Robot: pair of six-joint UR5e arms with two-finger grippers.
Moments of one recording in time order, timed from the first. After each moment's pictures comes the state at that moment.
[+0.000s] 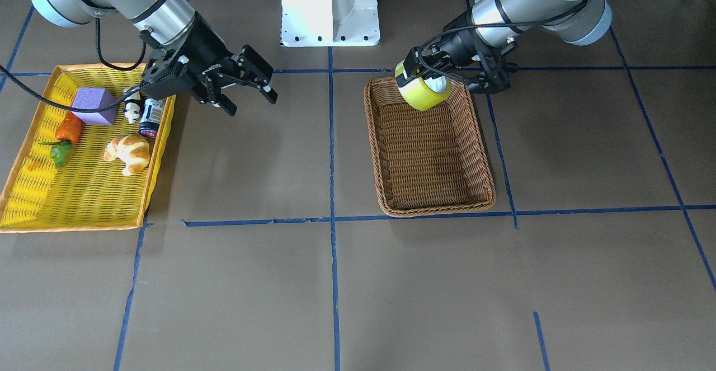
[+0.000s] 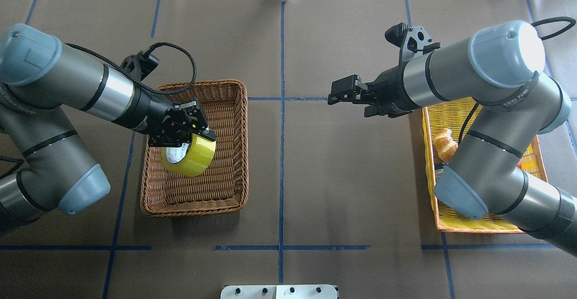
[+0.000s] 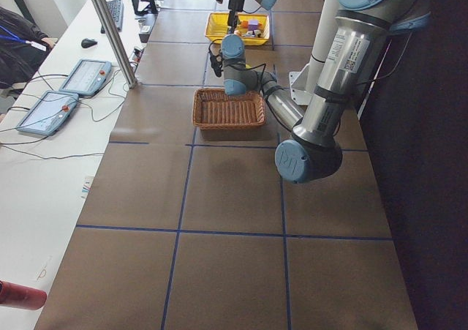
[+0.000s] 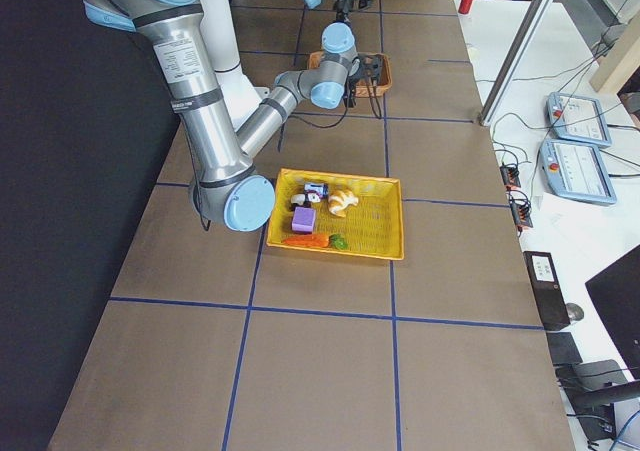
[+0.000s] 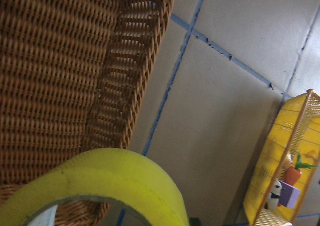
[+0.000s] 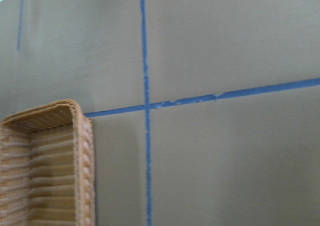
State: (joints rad) left arm -0.71 -1.95 -1.86 -2.16 -2.29 -1.67; right arm 0.74 -1.18 1.96 -1.22 2.04 1.32
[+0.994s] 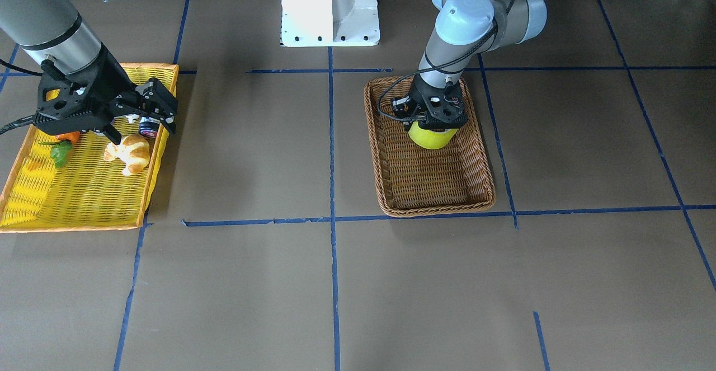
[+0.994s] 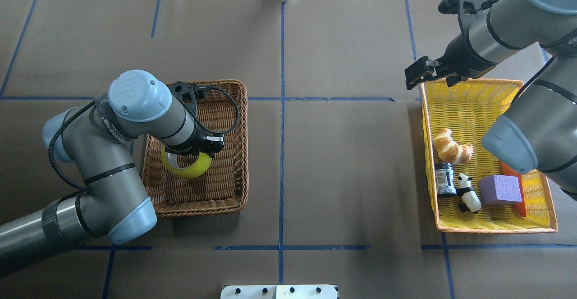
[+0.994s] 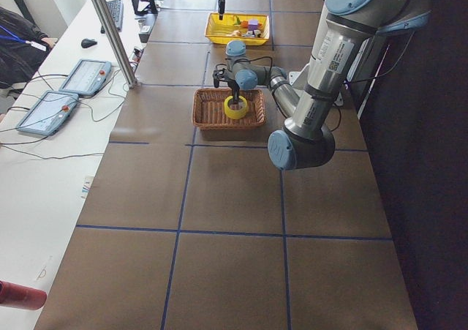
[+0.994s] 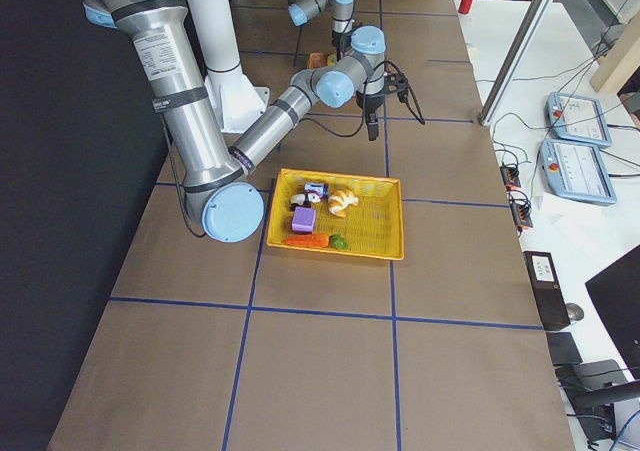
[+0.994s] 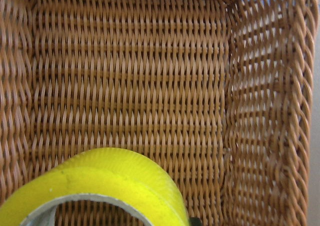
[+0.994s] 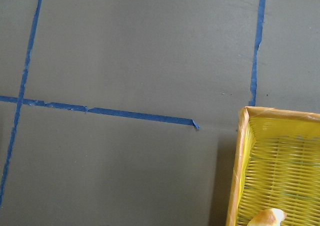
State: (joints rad) left arm -0.57 -2.07 -1.76 -1.72 -1.96 -1.26; right arm 0.93 -1.22 1.98 -1.60 2.14 0.80
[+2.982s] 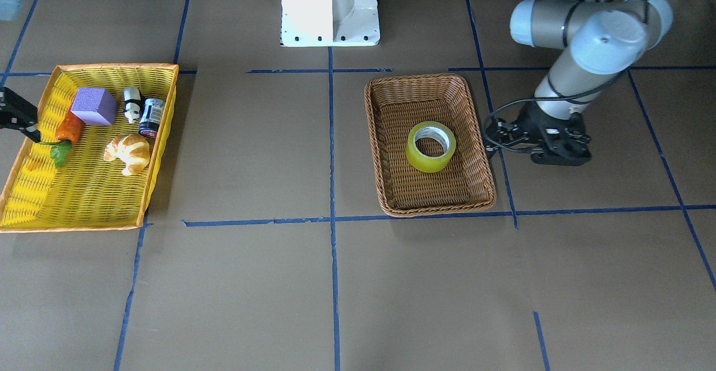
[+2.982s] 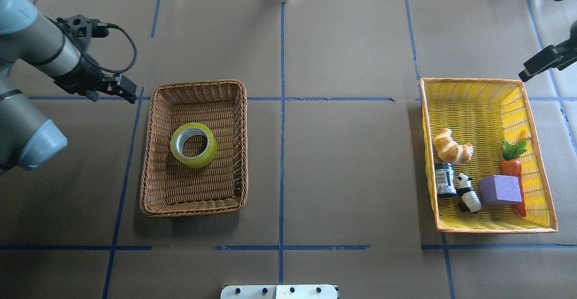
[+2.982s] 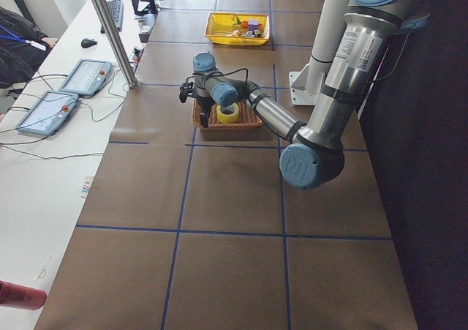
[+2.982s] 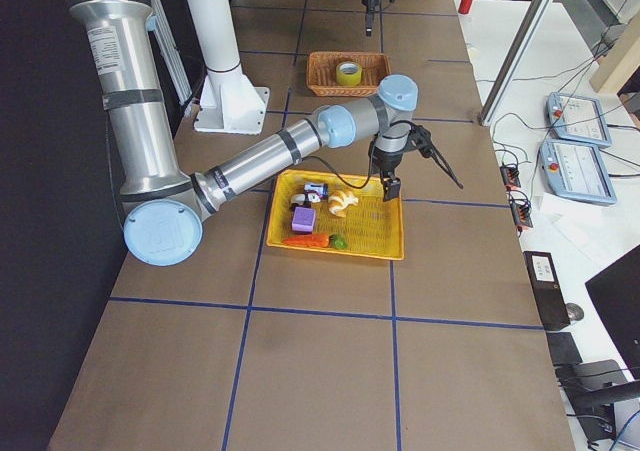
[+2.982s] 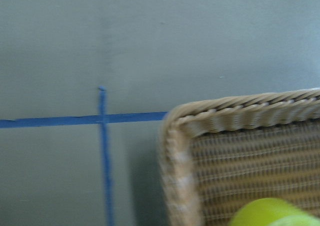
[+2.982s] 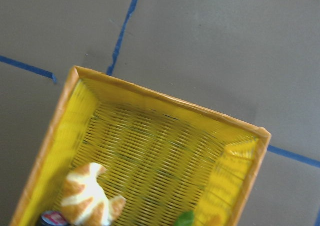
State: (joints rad) left arm -0.98 -1.84 -1.79 -1.72 -2.21 -0.73; right arm 1.30 -1.41 1.87 -1.74 2.34 0.06
